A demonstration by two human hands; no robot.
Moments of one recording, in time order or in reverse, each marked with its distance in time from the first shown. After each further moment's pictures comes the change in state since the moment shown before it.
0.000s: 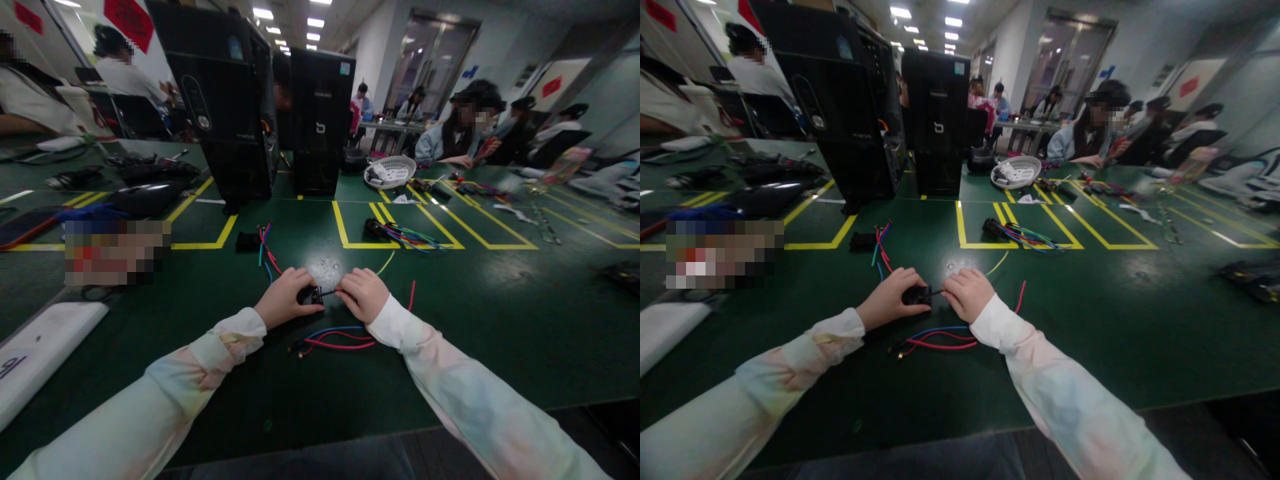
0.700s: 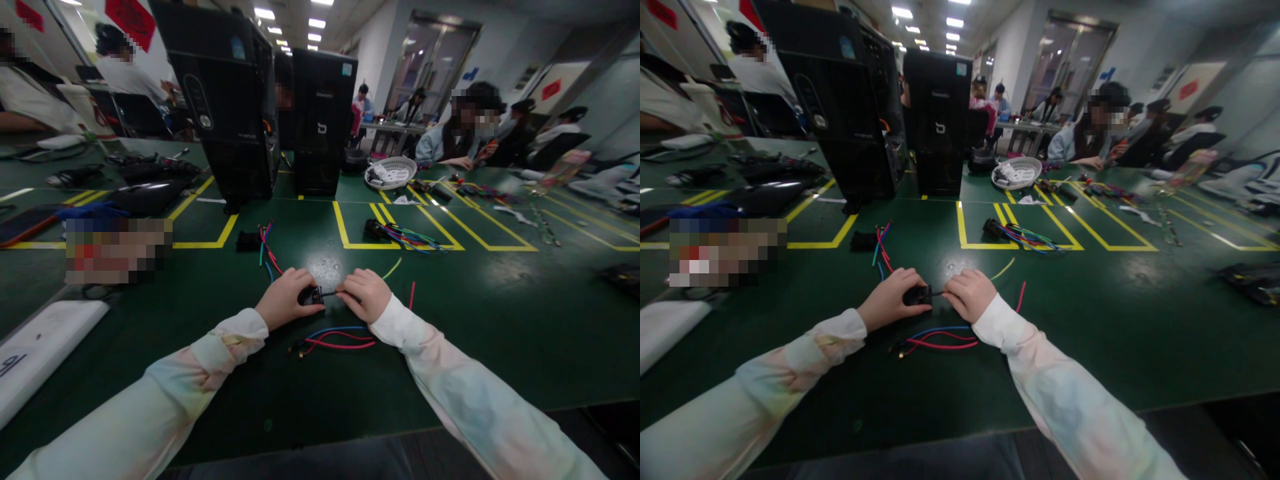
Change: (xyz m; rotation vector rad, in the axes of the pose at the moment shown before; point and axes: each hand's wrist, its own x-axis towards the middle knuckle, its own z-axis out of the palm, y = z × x) left_hand -0.002 0.004 -0.001 0.048 0.014 -0.001; right_hand -0.001 0.004 -0.003 0.088 0.014 -0.040
